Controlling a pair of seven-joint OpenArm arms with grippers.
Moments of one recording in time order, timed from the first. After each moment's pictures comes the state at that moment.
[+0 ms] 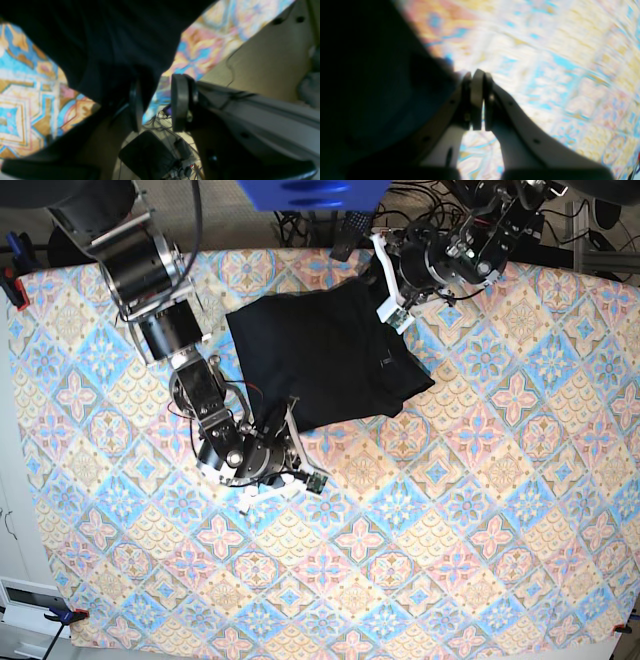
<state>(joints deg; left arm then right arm) 22.0 -25.8 24.7 102.6 -27.8 -8.6 46.7 22.8 4.6 -25.7 68.0 -10.0 40.8 -43.8</state>
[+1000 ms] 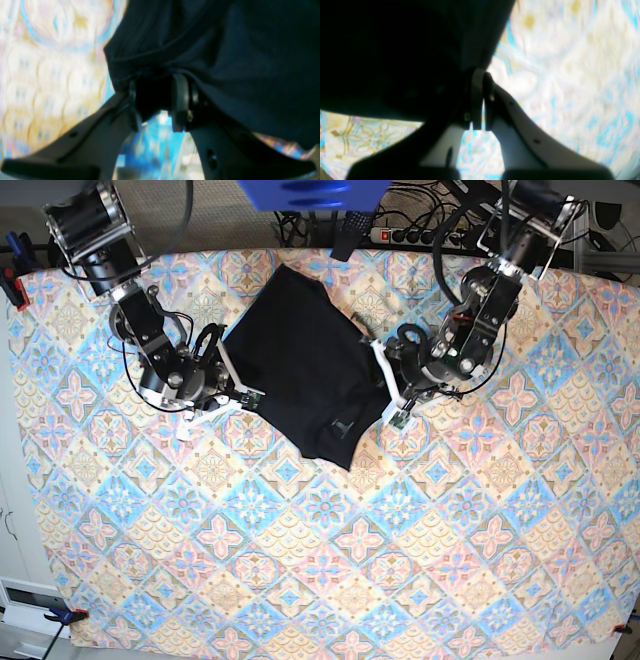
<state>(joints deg) -1.9 -18.0 24.9 83.2 -21.7 -8.6 45.6 5.2 21.7 -24.2 84.2 -9.5 41.5 -45.1</state>
